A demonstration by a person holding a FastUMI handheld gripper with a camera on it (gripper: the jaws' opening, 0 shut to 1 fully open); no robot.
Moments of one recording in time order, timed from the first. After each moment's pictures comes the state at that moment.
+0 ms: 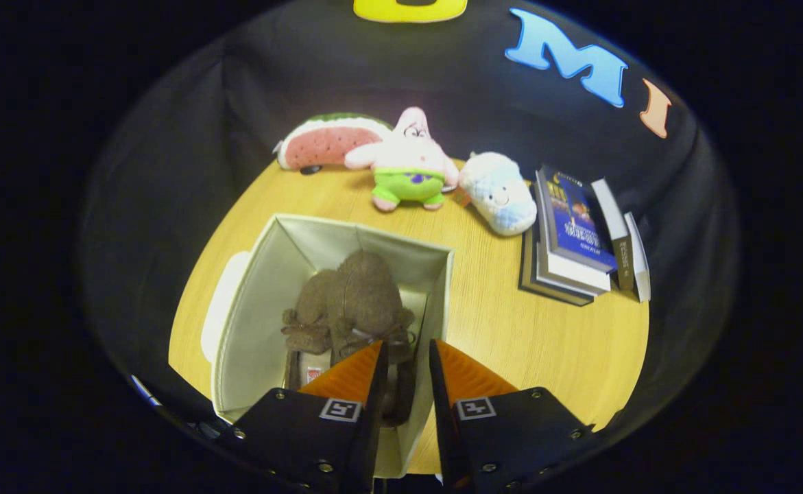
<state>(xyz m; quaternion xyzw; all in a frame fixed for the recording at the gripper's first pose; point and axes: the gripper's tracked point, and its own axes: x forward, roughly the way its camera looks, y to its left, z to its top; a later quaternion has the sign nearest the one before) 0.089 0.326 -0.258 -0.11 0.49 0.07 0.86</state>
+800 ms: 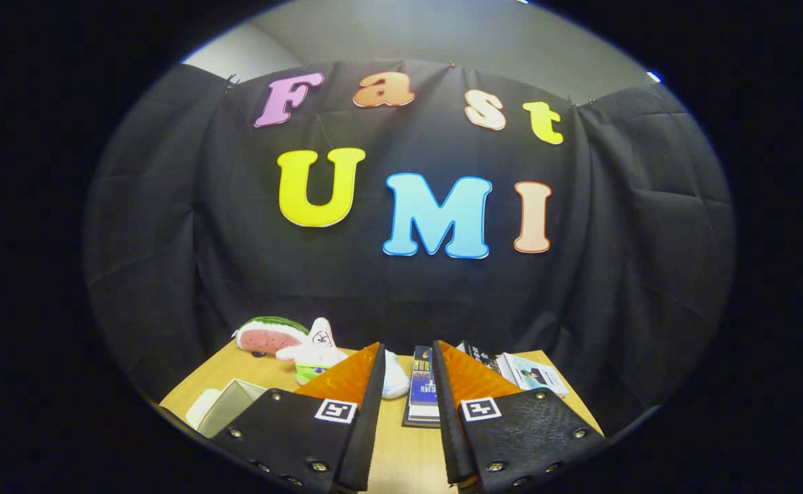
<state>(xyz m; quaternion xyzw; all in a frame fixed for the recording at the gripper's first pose) 0.100 0.155 -0.020 -0.06 0.11 -0.02 0.99</state>
